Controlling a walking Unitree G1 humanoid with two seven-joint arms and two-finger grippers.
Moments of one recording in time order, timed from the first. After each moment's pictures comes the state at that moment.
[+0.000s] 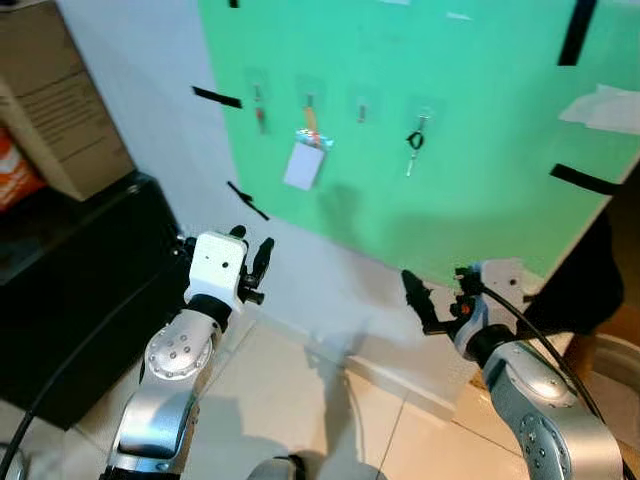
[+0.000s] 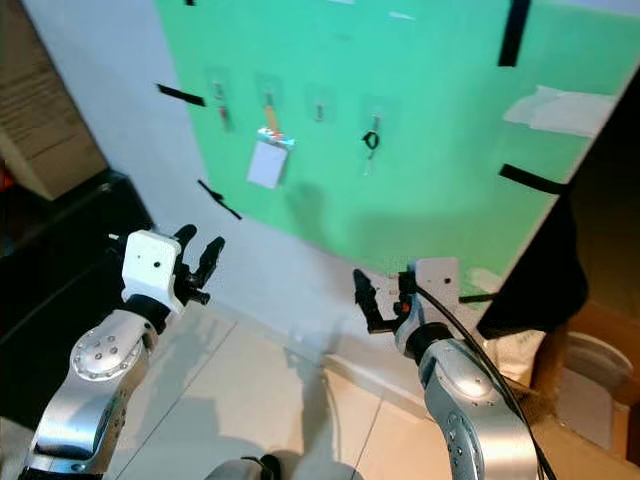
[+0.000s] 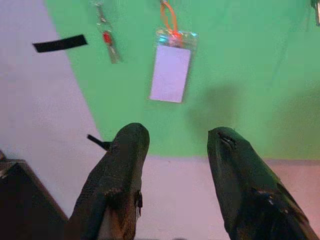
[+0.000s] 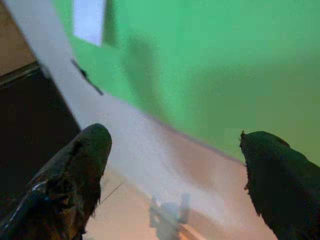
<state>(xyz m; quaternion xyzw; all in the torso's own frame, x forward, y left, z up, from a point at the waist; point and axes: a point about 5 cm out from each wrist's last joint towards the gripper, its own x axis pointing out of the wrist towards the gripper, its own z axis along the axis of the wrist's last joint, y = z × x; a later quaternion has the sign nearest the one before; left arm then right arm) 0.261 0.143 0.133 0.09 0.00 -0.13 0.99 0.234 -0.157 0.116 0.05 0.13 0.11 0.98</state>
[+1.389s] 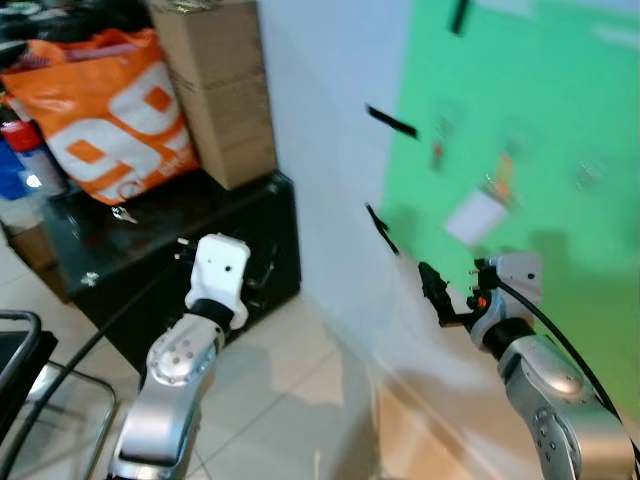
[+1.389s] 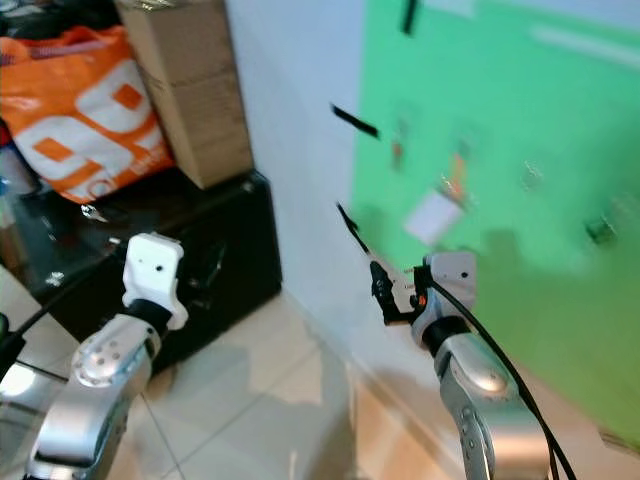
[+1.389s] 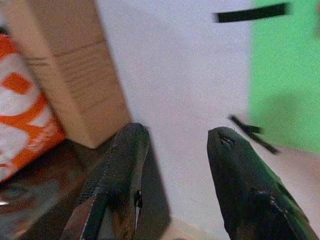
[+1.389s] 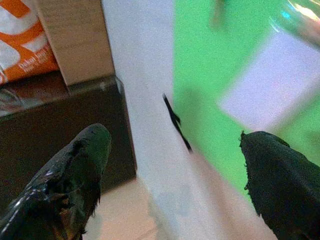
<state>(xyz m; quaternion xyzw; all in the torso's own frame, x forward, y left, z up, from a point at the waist) 0.257 0.142 0.133 0.09 0.00 -0.12 0.99 0.240 -0.172 0.123 0.01 0.10 0.09 0.99</state>
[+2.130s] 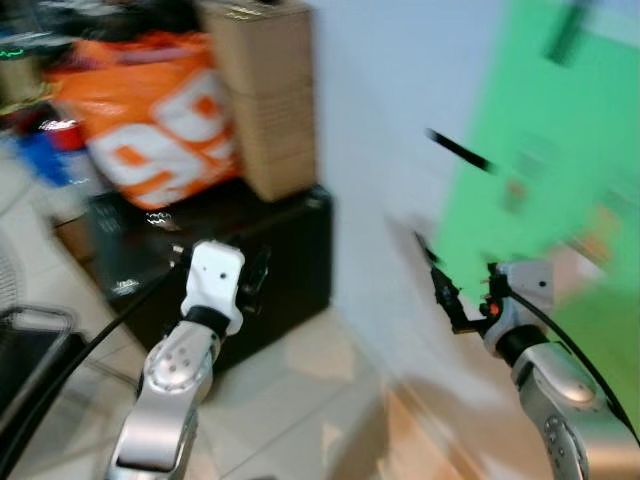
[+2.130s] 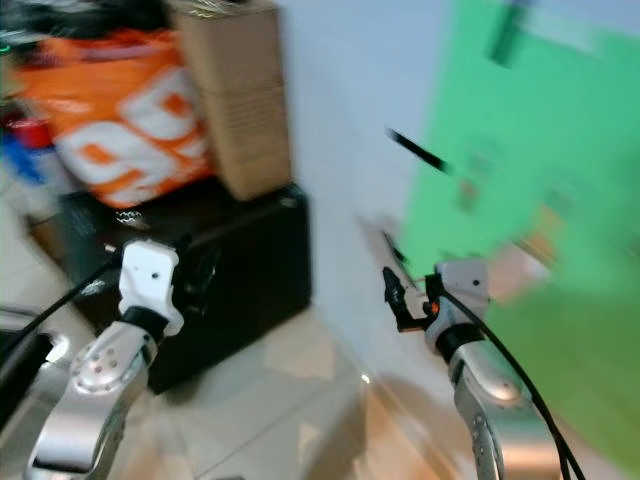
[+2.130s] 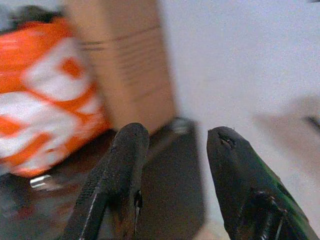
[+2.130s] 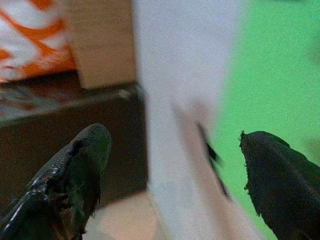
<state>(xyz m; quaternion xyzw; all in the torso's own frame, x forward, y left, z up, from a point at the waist) 0.253 0.149 0.125 0.10 0.00 -0.11 0.99 0.236 -0.185 0.115 0.00 0.10 0.08 0.99</state>
